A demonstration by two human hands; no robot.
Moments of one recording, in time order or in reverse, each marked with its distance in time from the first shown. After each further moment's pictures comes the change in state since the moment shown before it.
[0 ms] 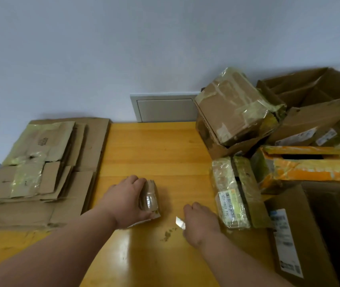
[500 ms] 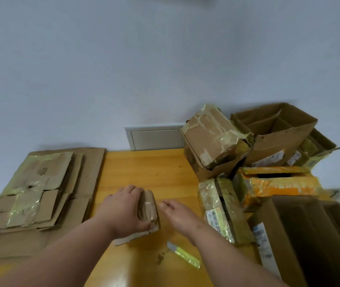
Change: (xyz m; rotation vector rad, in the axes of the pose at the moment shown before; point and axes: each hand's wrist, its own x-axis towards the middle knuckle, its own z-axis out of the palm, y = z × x) left_hand -0.008 0.021 -0.044 0.052 0.122 0.046; right_hand -0.022 -0.032 -0.090 0.979 -0.011 0.023
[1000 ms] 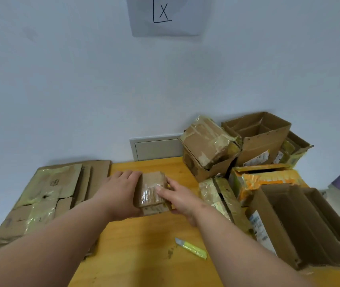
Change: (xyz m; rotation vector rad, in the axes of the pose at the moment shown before) left_hand -0.033 -0.026 -0.054 0.129 0.150 0.083; right_hand -0.058 -0.058 0.010 0.256 0.045 -0.185
